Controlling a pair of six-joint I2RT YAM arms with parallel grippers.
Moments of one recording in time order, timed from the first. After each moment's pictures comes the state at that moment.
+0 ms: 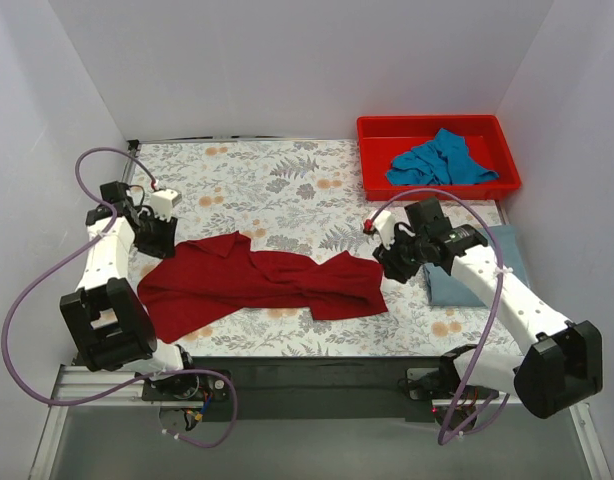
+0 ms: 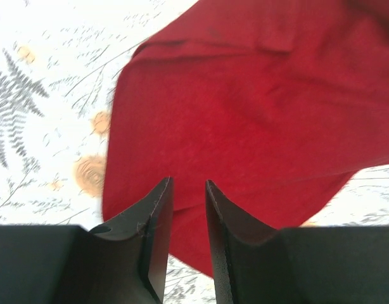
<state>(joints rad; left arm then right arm) 0.33 1.46 1.11 -0.86 0.38 0.66 0.43 1.21 0.96 -0.78 -0.31 -0.52</state>
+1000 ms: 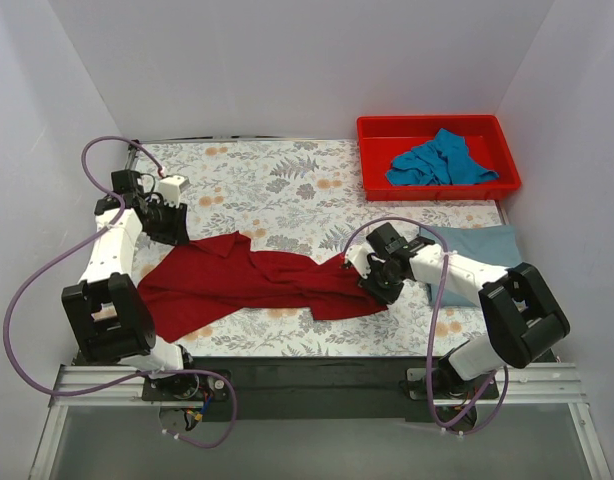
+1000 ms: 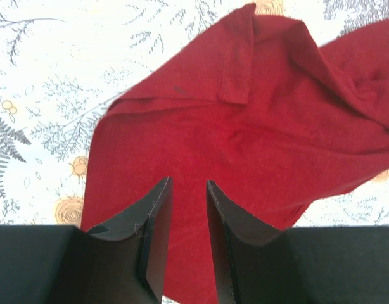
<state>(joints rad) 0.24 1.49 1.19 -0.84 0.45 0.50 0.60 1.47 0.79 -0.63 -0.20 -0.47</state>
